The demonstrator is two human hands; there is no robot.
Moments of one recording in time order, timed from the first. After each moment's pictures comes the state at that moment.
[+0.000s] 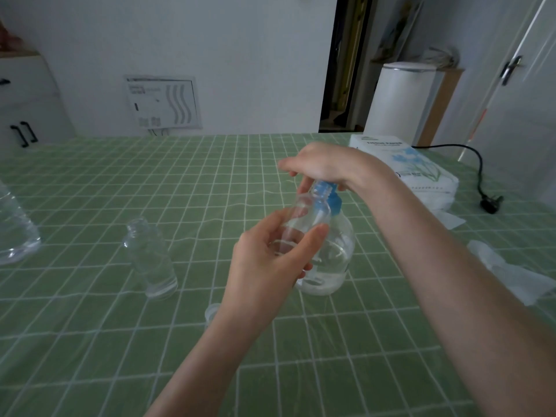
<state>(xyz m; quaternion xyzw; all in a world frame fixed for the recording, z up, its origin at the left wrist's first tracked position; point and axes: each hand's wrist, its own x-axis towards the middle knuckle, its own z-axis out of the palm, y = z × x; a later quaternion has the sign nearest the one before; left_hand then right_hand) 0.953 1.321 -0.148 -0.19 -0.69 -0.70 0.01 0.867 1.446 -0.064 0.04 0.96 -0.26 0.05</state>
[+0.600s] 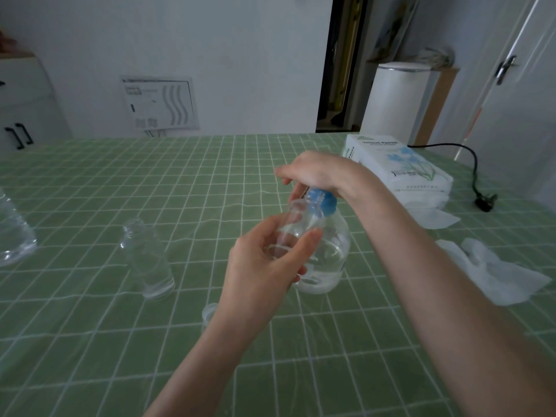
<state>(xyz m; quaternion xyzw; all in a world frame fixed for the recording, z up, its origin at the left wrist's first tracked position) 0.955 1.321 -0.153 -0.19 -0.69 -0.70 0.01 0.868 1.446 -0.074 0.04 0.96 -0.27 0.06</state>
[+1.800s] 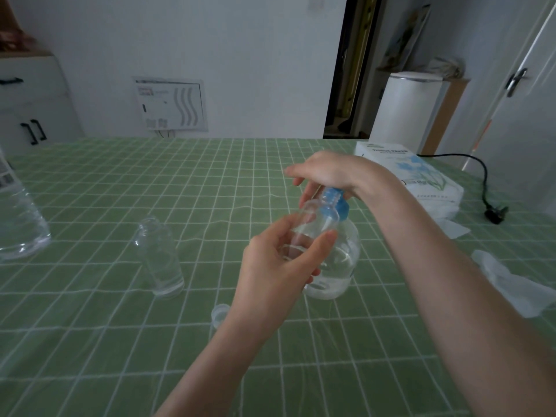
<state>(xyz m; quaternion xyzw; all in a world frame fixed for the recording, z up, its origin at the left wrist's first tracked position) 0.953 1.321 -0.151 -0.20 -0.67 -0.71 0.01 0.867 1.446 -0.065 0.04 0.96 -0.27 0.08</state>
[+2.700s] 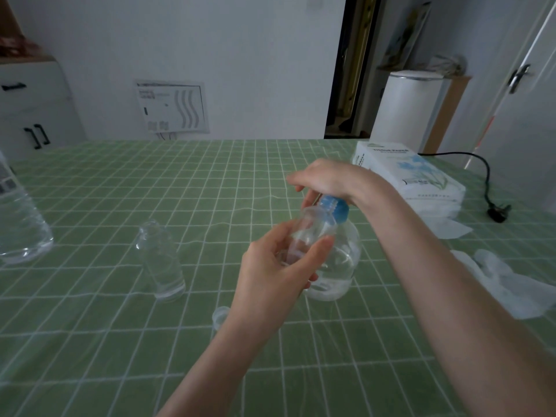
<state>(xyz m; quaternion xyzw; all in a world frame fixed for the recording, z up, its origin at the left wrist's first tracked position) 0.955 1.321 -0.152 -0.19 -0.68 -0.71 0.00 0.866 1.447 -0.074 0.05 0.96 -0.27 0.06</state>
